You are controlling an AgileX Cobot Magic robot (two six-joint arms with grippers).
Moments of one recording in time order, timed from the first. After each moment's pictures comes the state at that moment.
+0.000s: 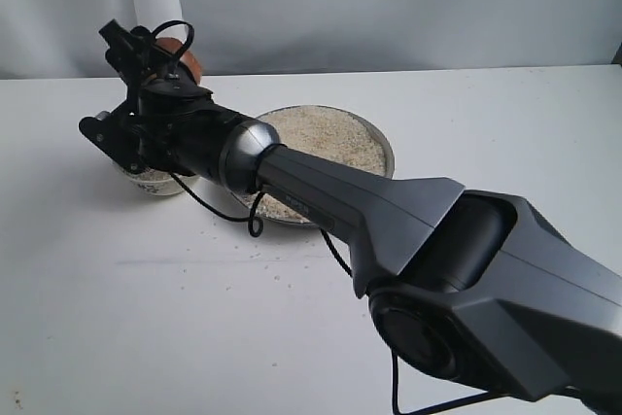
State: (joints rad) left arm 0.01 0.00 0.00 0.02 0.27 -0.25; right arm 0.89 2.67 -2.46 -1.18 0.55 -0.78
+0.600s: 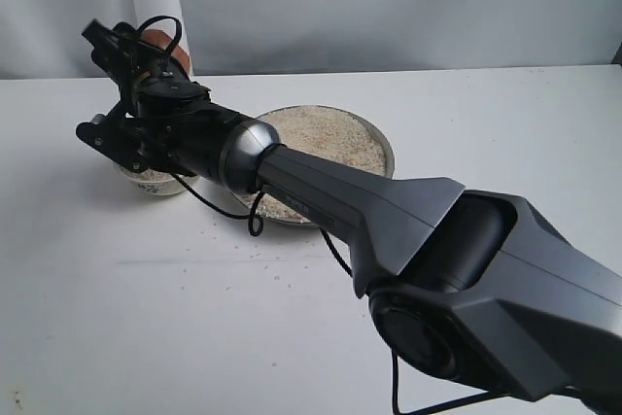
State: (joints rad) left arm 0.01 0.00 0.00 0.02 0.27 -0.25; right arm 0.89 2.67 -2.46 -1.25 0.49 -0.84
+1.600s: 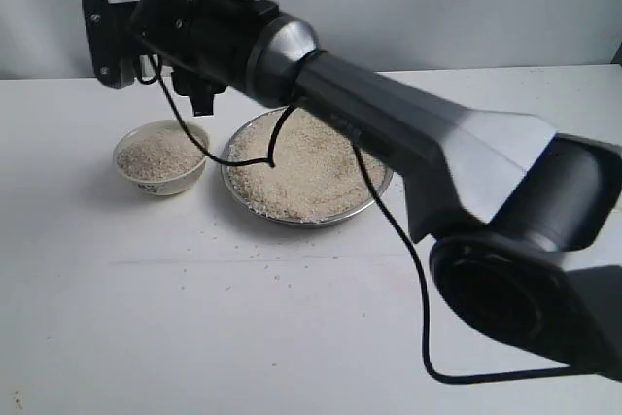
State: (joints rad) left arm 0.01 0.00 0.00 0.02 0.27 -0.25; right arm 0.85 2.47 -2.46 -0.71 0.87 -0.61
